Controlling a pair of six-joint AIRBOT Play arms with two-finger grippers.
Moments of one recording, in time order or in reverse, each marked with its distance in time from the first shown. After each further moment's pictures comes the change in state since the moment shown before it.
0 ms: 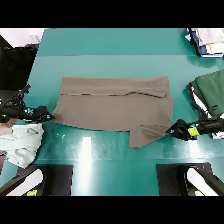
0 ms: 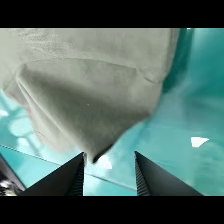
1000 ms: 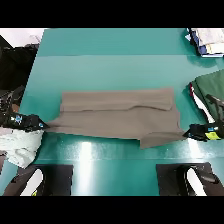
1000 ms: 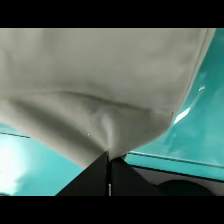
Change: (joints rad) left arm 0.000 0.270 0.037 0.061 -0.299 -0.043; right arm 0.069 0.324 0.234 -0.260 0.252 0.051
